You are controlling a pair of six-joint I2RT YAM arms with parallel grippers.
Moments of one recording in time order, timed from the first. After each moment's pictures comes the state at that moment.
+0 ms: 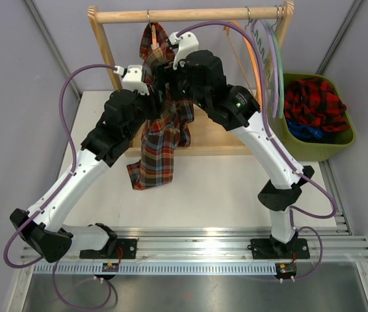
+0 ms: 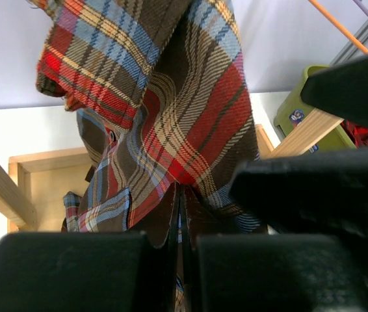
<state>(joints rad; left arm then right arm) -0.59 1.26 1.41 -0.28 -0.23 -0.29 0.88 1.97 2.59 -0.80 0.25 0.17</state>
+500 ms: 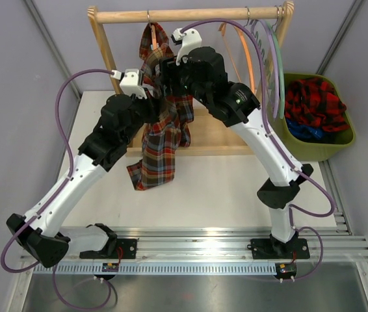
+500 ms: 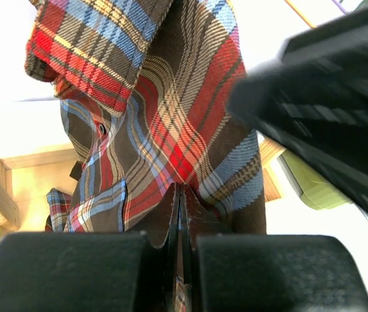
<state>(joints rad) -0.59 1.22 1.36 -0.26 -0.19 -0.32 0.85 1.98 2.59 -0.78 0.23 0.18</state>
